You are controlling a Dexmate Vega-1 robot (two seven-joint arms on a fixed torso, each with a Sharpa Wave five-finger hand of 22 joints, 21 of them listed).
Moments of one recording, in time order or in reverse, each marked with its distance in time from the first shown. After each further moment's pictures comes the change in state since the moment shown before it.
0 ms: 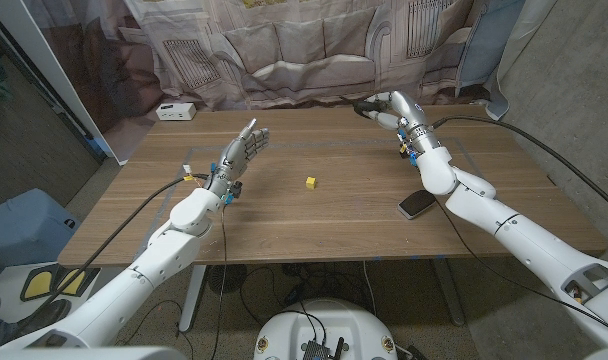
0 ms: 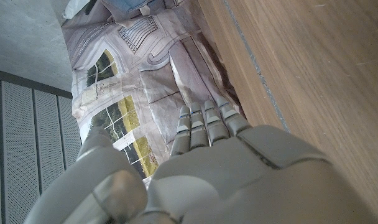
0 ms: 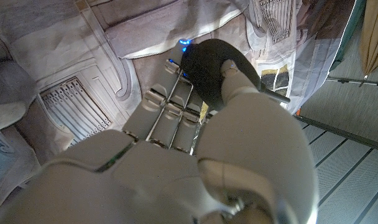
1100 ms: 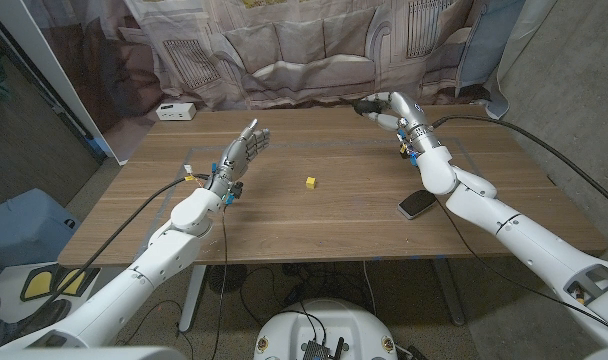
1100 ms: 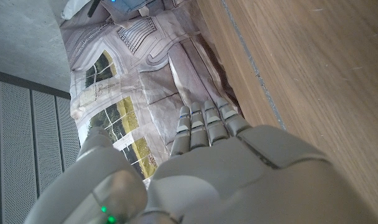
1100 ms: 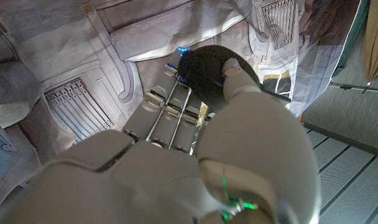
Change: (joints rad) left arm 0.002 -0.003 0.002 -0.005 0.002 0.010 0.005; left_hand 0.000 0.000 -0.001 0.001 0.000 0.000 0.000 0.000 0.000 0.000 0.000 0.005 0.000 -0.004 -0.004 0.000 0.000 -0.014 -0.004 0.000 0.000; right arm -0.005 -0.008 -0.001 -0.021 -0.004 -0.039 0.009; right_hand -0.007 -0.020 -0.012 0.005 0.001 -0.116 -0.023 -0.021 0.007 -0.118 -0.003 -0.011 0.005 -0.114 0.032 -0.029 0.004 -0.068 0.007 -0.036 -0.005
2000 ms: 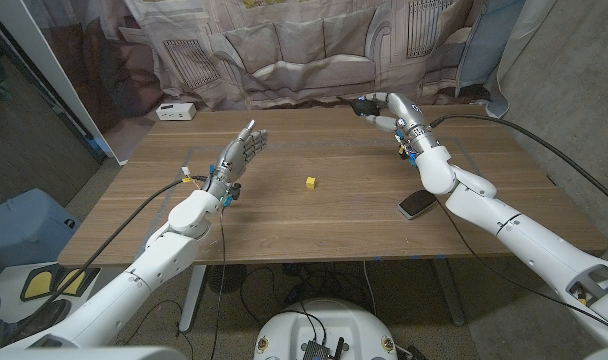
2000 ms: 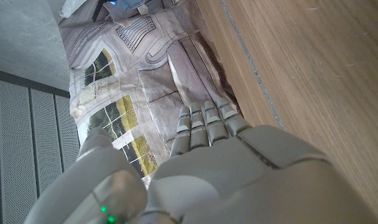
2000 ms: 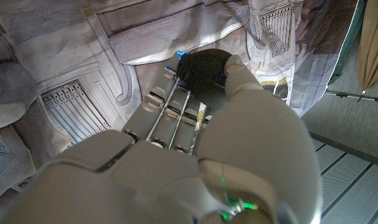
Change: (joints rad) left arm 0.017 0.011 -0.009 -0.018 -0.003 0.004 0.008; left_hand 0.000 0.000 -0.003 0.003 0.000 0.000 0.000 0.000 0.000 0.000 0.000 0.000 0.000 0.000 0.000 0.000 0.000 0.000 0.000 0.000 0.000; right arm -0.001 -0.009 -0.008 -0.025 -0.010 -0.030 0.026; right_hand 0.022 -0.022 -0.005 -0.011 -0.004 -0.103 0.015 -0.023 0.004 -0.093 0.003 -0.022 0.002 -0.081 0.024 -0.008 0.014 -0.045 0.001 -0.020 0.000
